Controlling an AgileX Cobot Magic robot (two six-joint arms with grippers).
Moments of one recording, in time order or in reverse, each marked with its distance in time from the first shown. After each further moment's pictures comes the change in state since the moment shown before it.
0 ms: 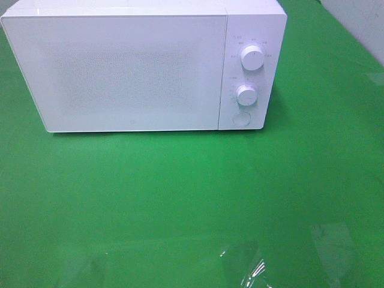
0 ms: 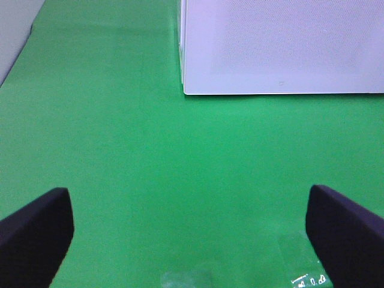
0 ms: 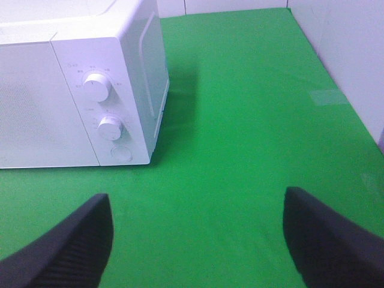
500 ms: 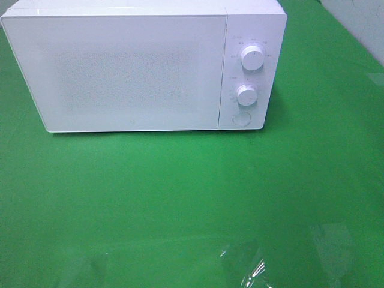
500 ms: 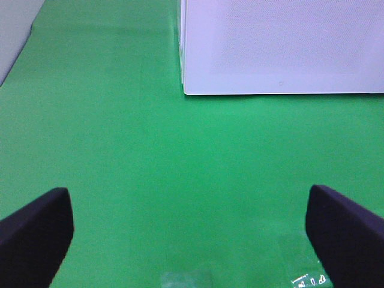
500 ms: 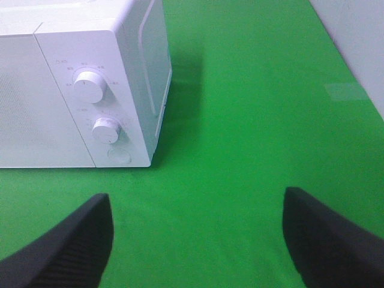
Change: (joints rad) left arm 0.000 0.000 0.000 0.000 0.000 0.000; right arm 0.000 0.298 0.000 0.000 -0.214 0.000
